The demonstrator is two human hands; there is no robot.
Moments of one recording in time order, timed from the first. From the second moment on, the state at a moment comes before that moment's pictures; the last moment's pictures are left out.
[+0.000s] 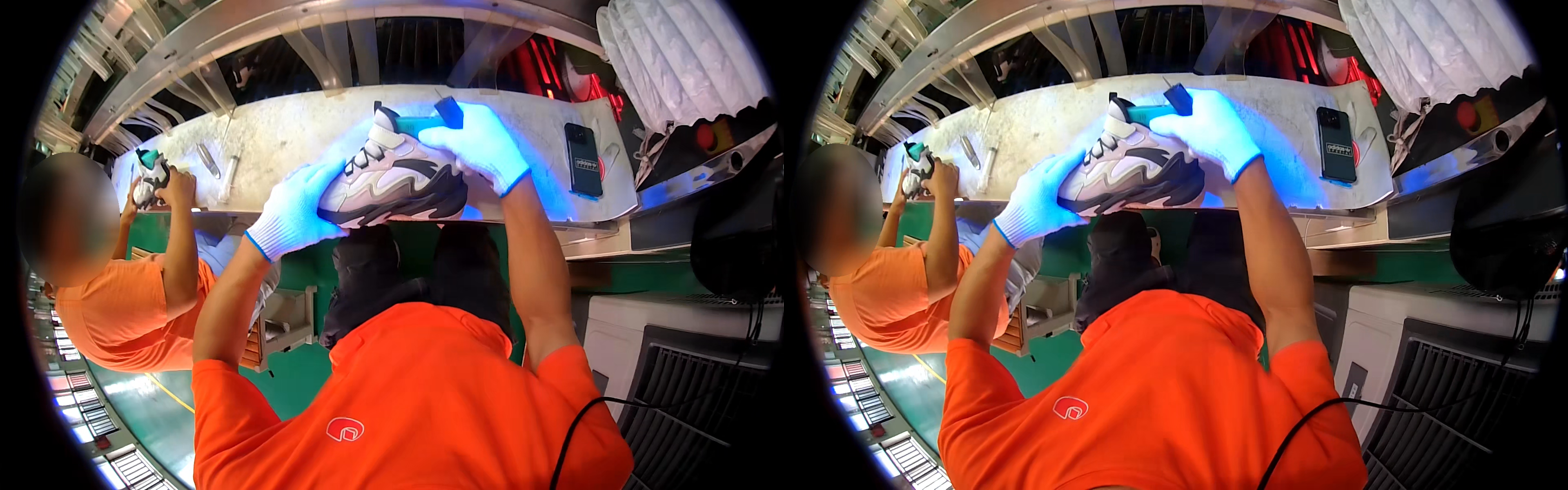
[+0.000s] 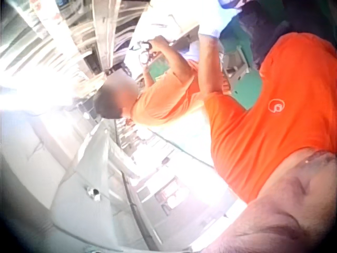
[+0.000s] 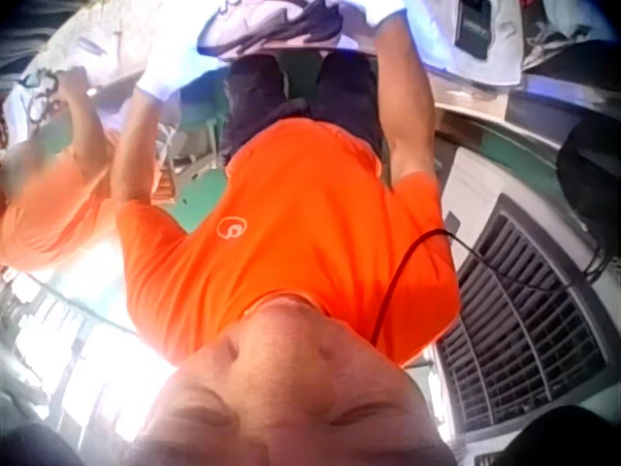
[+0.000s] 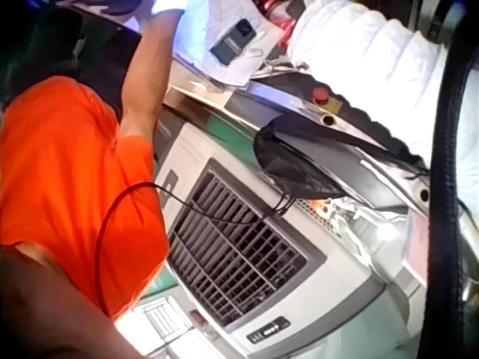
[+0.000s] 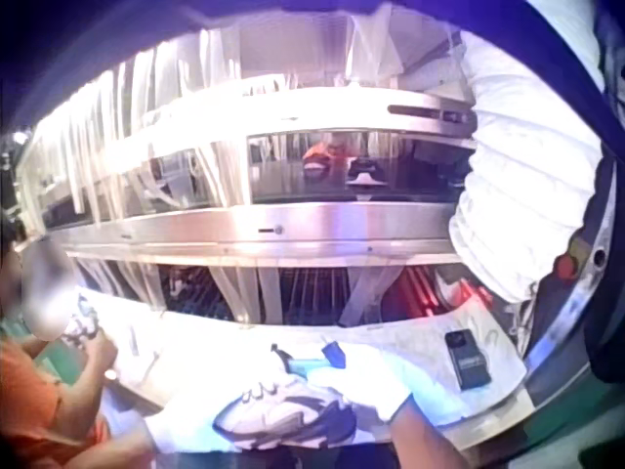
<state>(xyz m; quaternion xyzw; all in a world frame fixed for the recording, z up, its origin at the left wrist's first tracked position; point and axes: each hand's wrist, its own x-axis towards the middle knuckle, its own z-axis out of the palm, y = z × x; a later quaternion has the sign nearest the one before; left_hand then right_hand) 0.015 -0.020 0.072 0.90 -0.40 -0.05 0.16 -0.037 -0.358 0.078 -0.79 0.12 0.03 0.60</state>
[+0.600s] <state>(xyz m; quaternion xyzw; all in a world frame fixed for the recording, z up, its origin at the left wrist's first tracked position) -0.001 -0.121 0.091 0.89 -0.42 -0.03 0.16 -0.028 -0.357 0.056 -0.41 0.13 -0.22 0.88</state>
